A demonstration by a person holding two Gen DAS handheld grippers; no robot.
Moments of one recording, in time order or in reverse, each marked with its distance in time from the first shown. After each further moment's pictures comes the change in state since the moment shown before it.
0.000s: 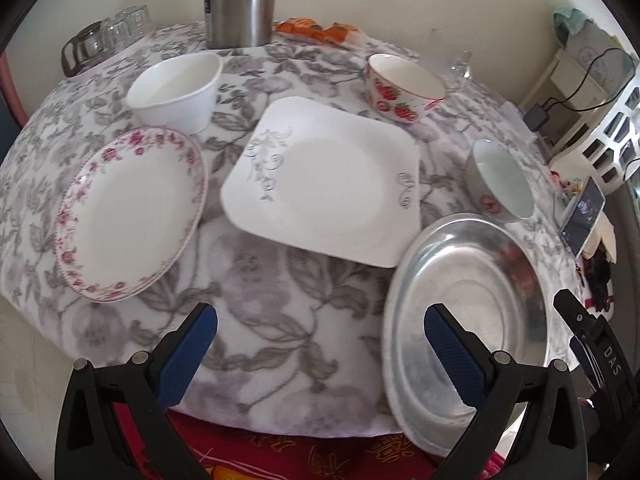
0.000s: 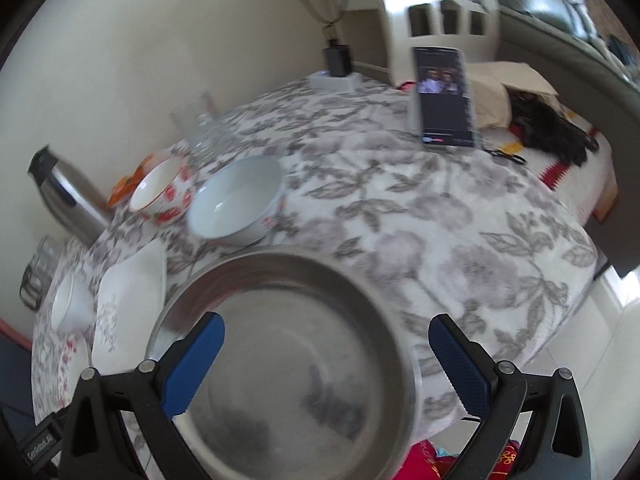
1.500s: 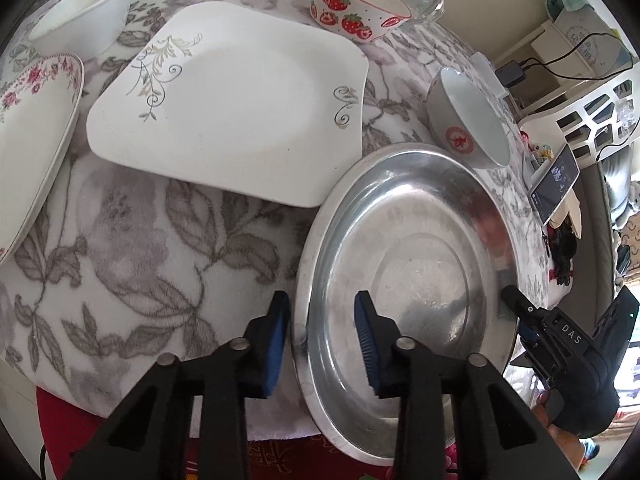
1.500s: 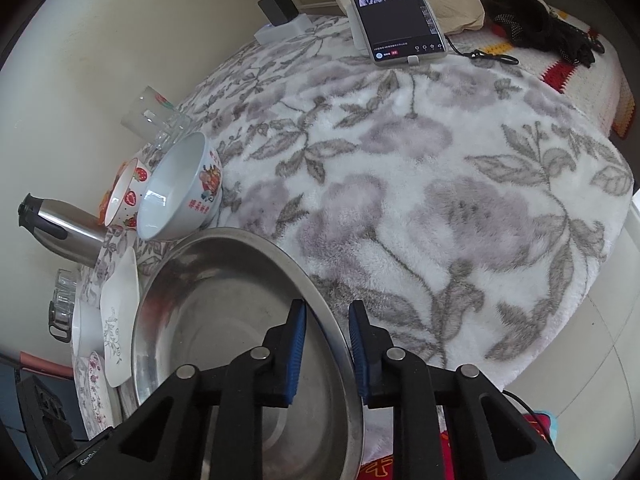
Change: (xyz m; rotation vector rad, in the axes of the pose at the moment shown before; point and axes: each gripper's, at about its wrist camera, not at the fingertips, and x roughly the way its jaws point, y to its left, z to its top) left arm 0.062 -0.023 -0.015 -0.016 0.236 -0.206; right arm 0.050 -0.056 -0.001 0.168 0.207 0.112
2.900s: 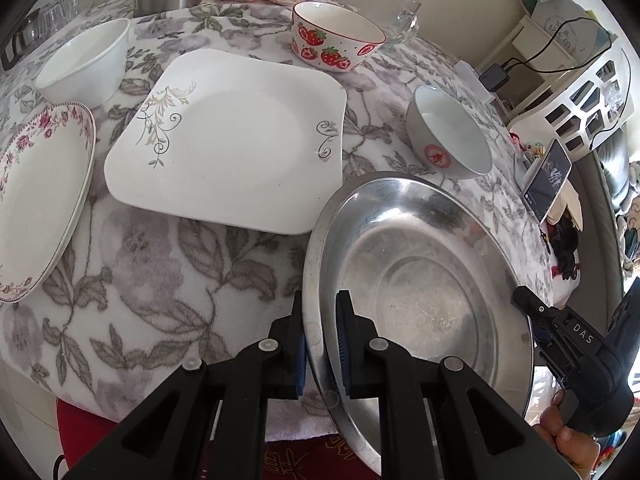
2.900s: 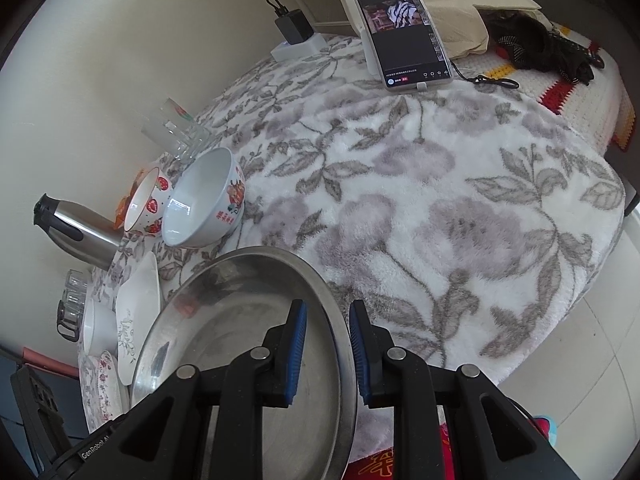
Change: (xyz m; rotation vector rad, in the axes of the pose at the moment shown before) left arm -0.025 -0.016 0.000 0.080 -0.096 0.041; right arm -0.023 0.005 -0.002 -0.022 -0.056 0.039
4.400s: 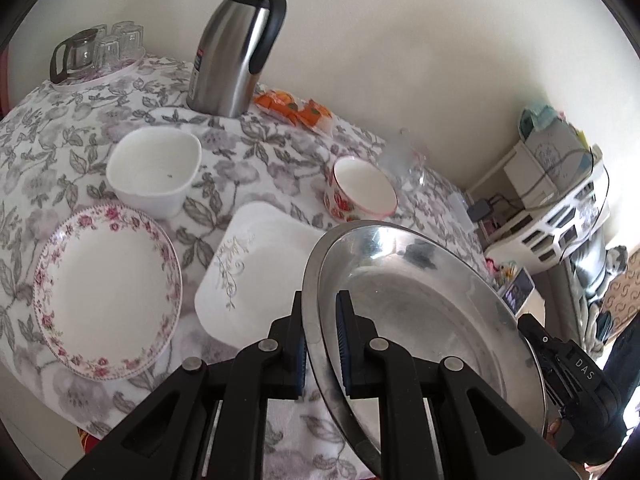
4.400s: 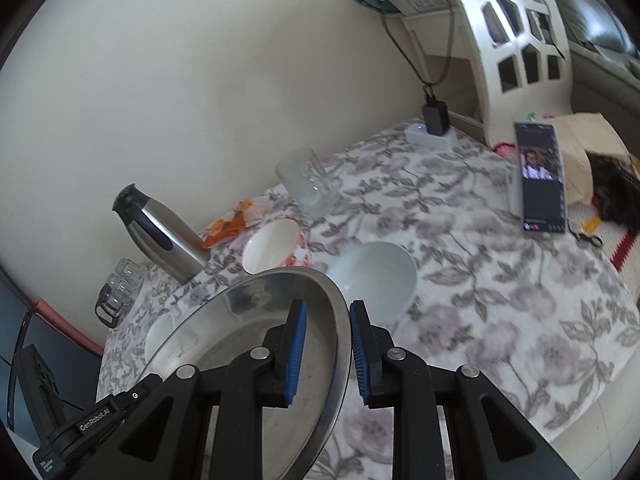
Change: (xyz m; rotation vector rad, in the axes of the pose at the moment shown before) left arm -0.105 0.051 0.061 -0.158 -0.324 -0.075; right arm -0.062 0.155 0.038 -0.256 -0.185 0.157
